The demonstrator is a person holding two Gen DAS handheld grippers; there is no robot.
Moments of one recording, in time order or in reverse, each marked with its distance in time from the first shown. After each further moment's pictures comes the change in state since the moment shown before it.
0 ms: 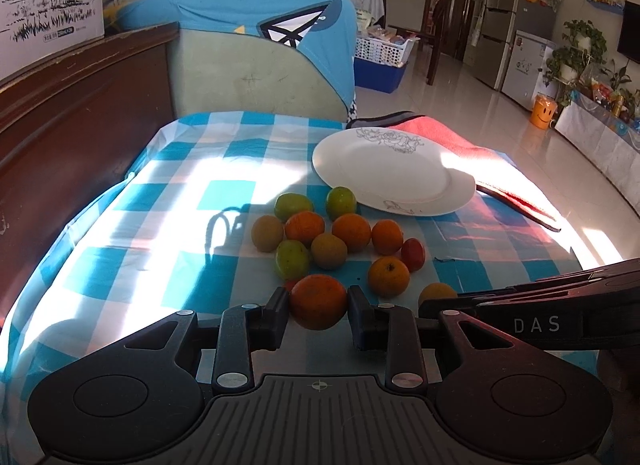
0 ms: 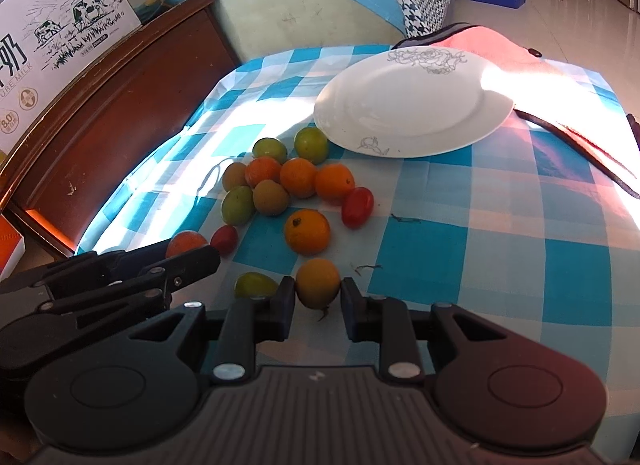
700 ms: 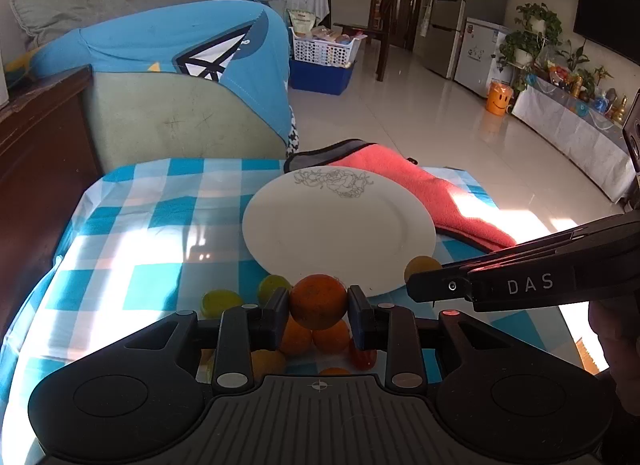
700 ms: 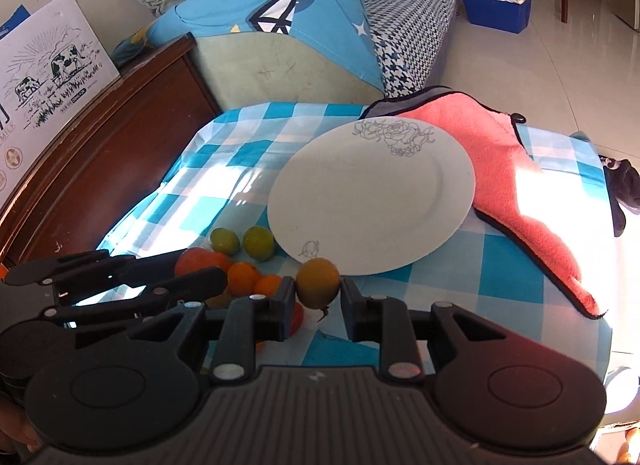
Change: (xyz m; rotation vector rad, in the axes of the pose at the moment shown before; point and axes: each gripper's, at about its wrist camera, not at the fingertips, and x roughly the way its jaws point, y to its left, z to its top) left arm 0.048 -0.031 0.071 0.108 0.006 -0.126; right arm -0.005 -0.049 0.076 -0.015 -0.029 -0.020
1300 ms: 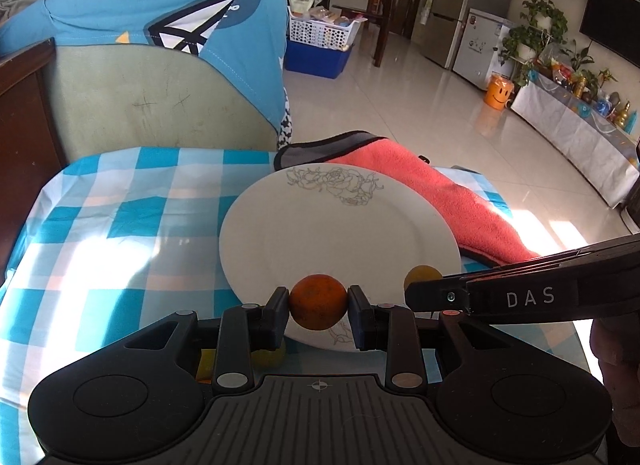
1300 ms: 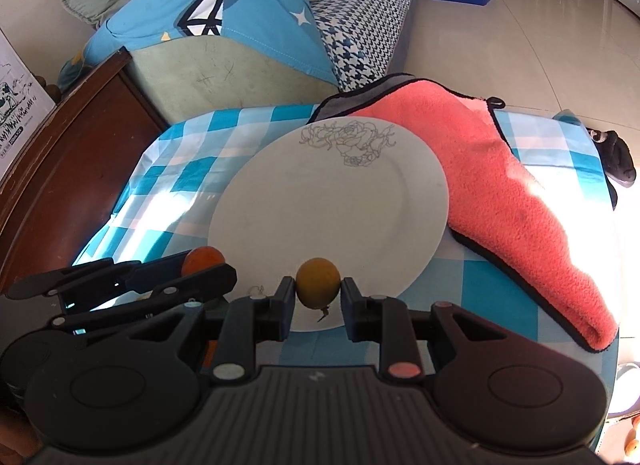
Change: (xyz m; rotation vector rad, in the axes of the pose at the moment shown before) left arm 0.070 0.012 0.025 -0.042 0.057 -0.036; right arm 0.042 -0.029 0.029 0.104 0.039 -0.057
